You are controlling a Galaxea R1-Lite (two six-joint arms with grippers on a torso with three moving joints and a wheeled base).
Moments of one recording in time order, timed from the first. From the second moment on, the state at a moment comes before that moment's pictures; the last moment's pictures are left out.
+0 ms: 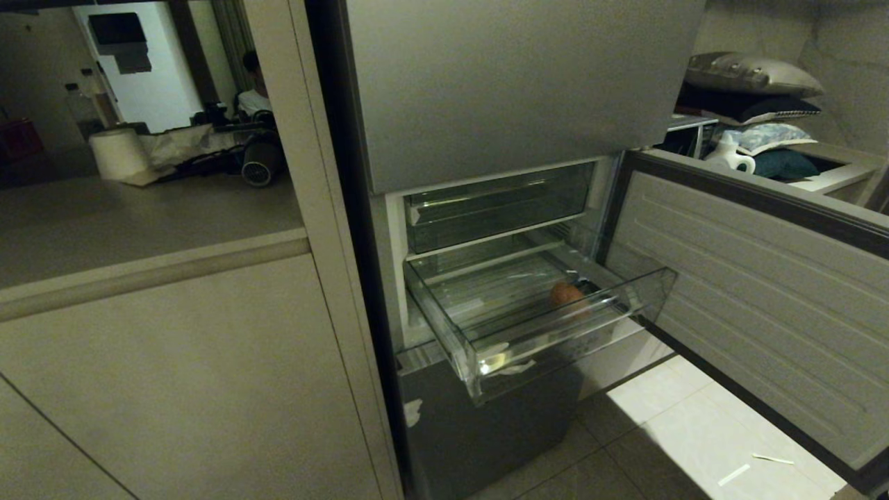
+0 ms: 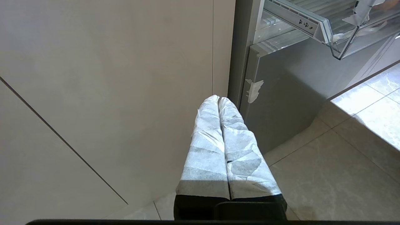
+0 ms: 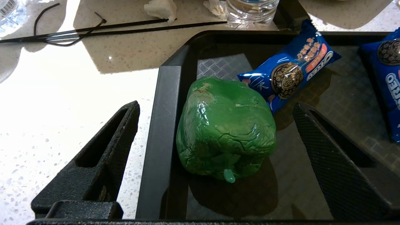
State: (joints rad) left arm -0.01 0.00 -0.09 0.21 0.00 0.03; right arm -1.43 2.29 -1.14 -0.74 0.26 -0.05
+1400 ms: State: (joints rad) left arm -0.01 0.00 -0.09 0.21 0.00 0.03; right arm -1.44 2.41 -1.21 -0.75 0.24 -0.06
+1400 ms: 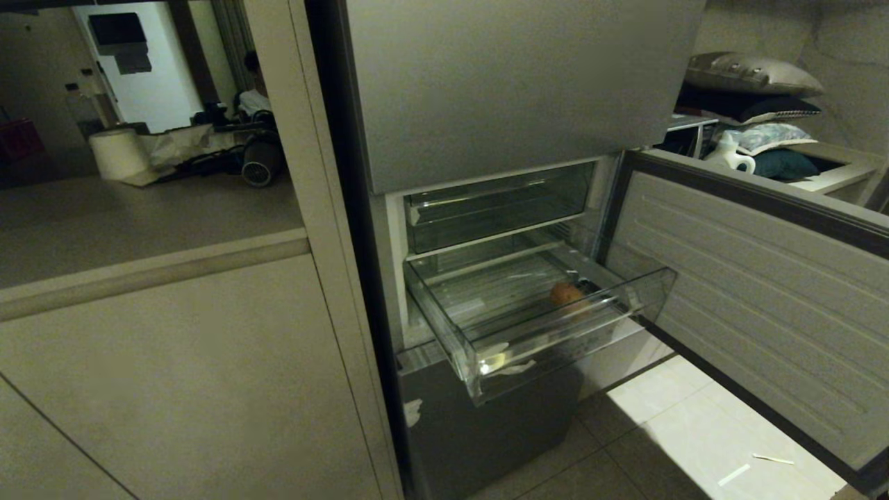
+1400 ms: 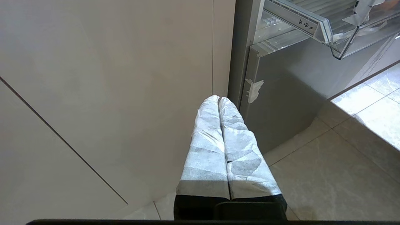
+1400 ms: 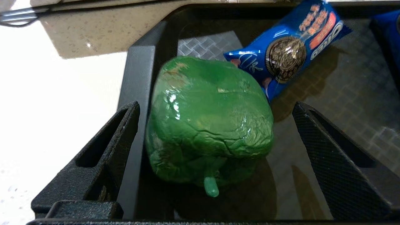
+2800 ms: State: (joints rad) left arm -0.01 0.00 -0.09 0.21 0.00 0.03; right arm -1.44 2.35 -1.19 -0.71 0.28 -0.04
